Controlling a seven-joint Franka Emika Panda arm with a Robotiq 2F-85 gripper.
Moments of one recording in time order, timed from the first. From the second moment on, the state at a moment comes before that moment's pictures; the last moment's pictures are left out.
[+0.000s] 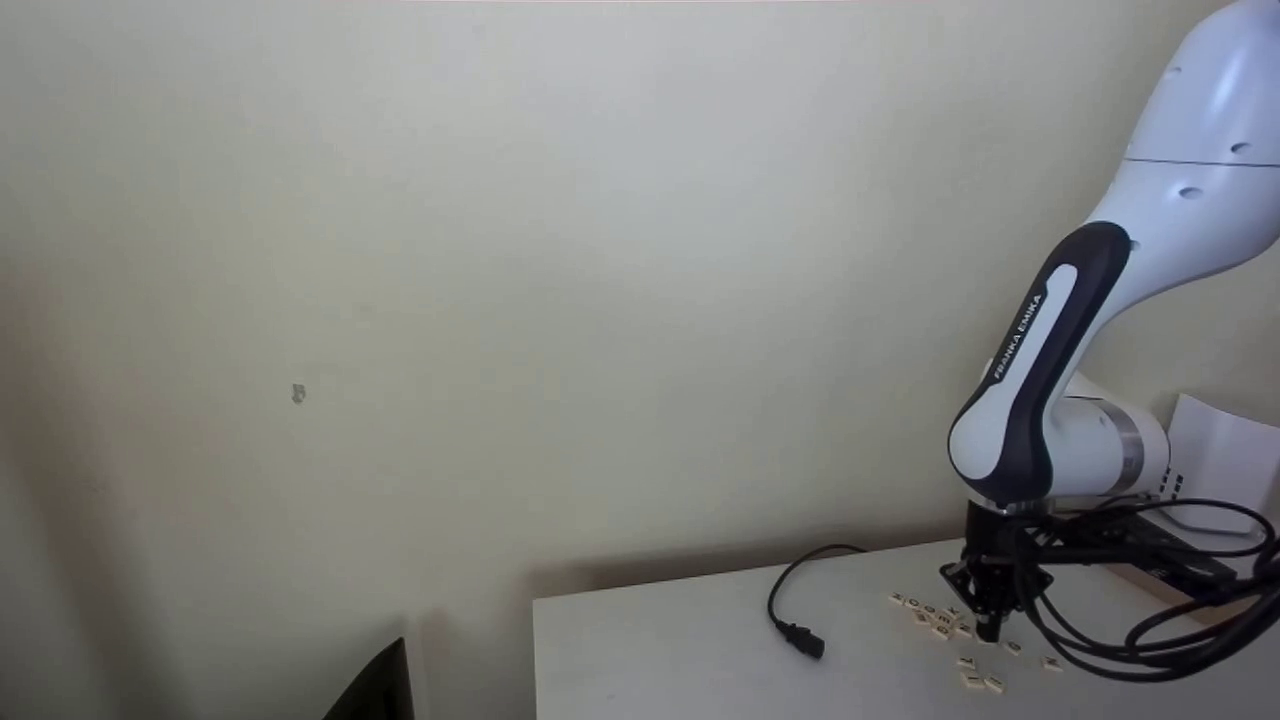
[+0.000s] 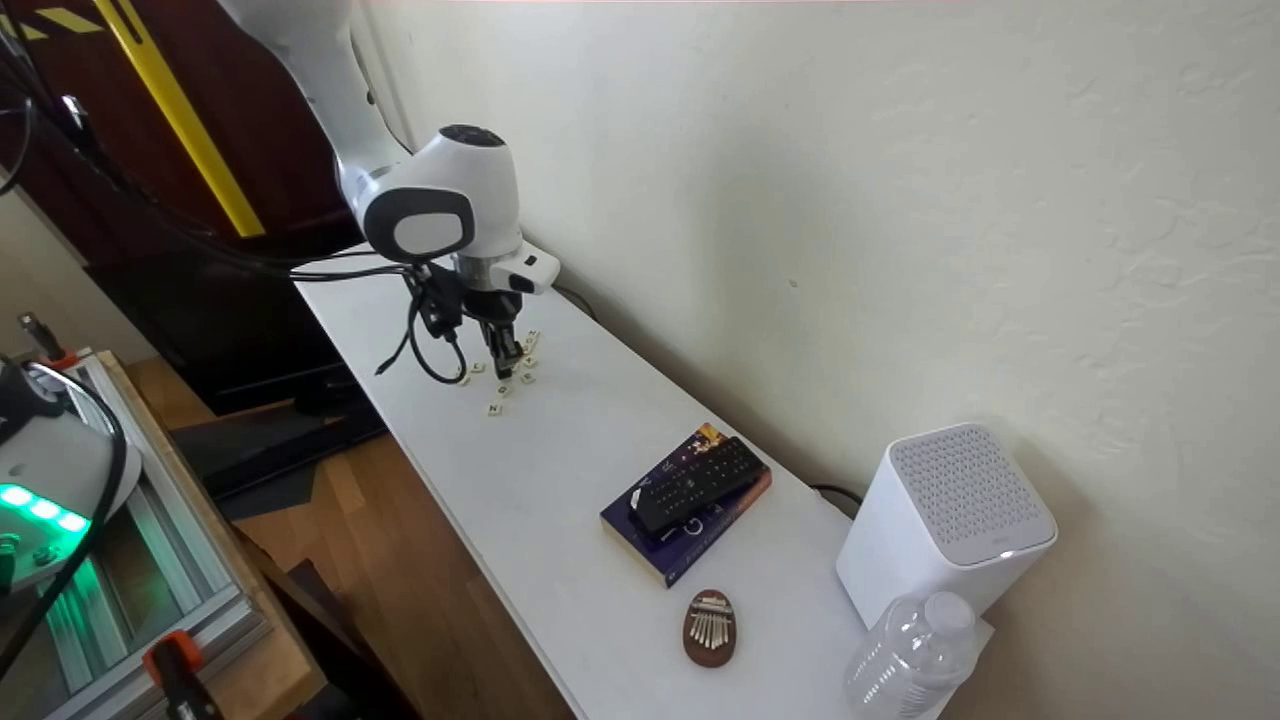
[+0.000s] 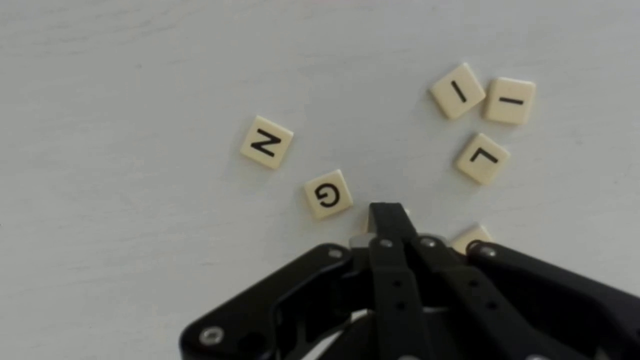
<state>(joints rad) -0.12 0.70 -0.02 -2.29 0.15 2.91 0.04</state>
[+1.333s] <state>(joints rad) -0.24 0.72 -0.01 -2.23 0.28 2.81 0.15</state>
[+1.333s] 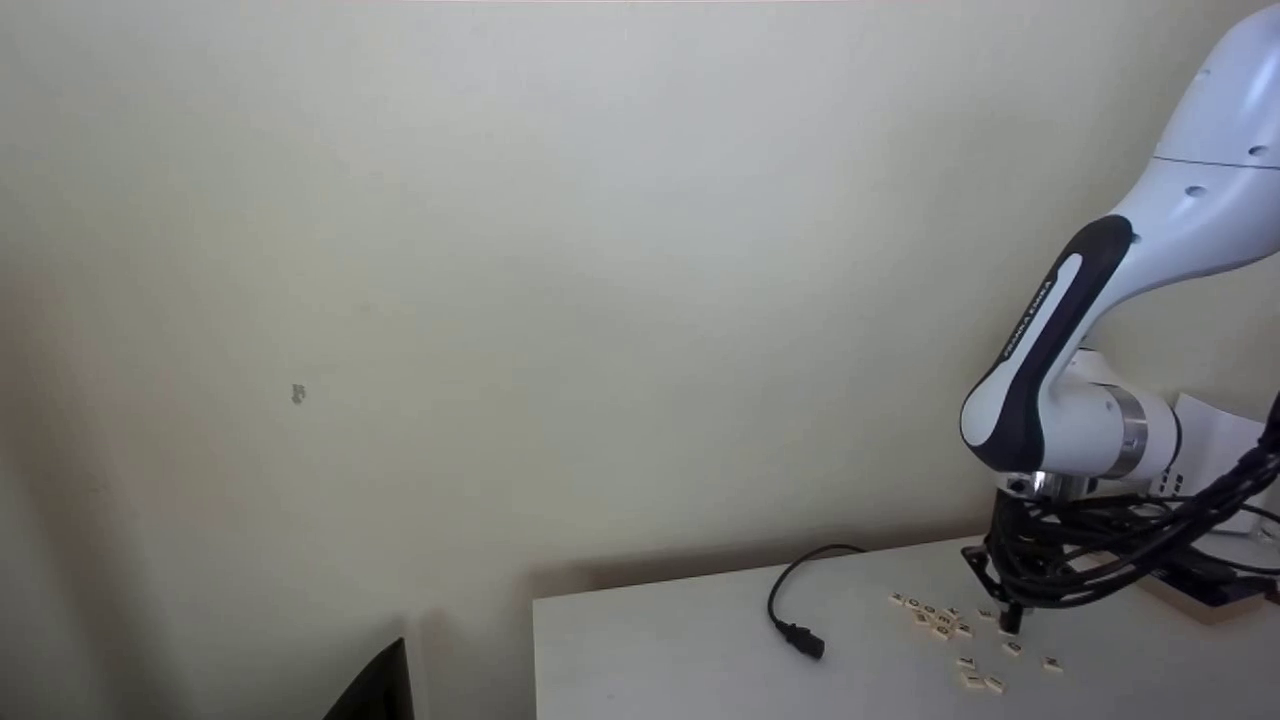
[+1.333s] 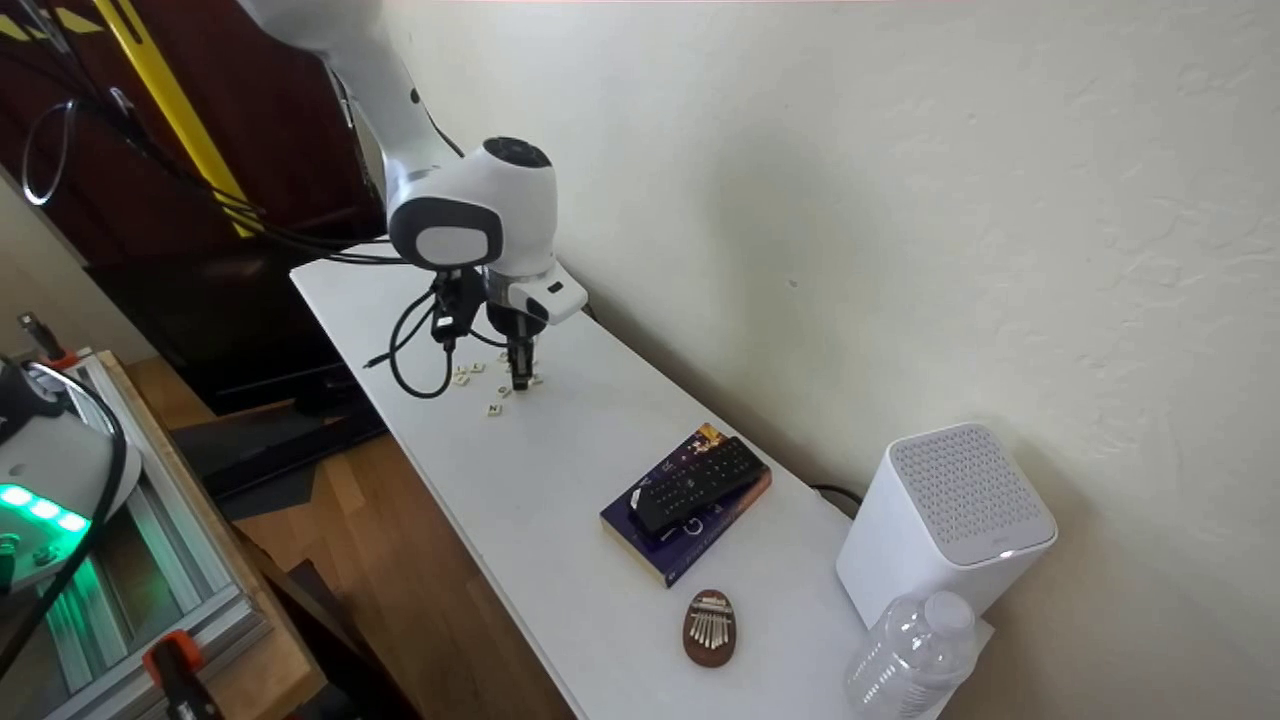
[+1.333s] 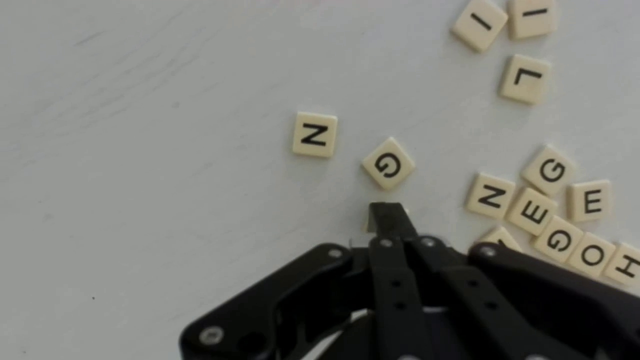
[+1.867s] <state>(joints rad) -0.24 0.72 -0.01 -2.23 0.36 2.81 0.27</state>
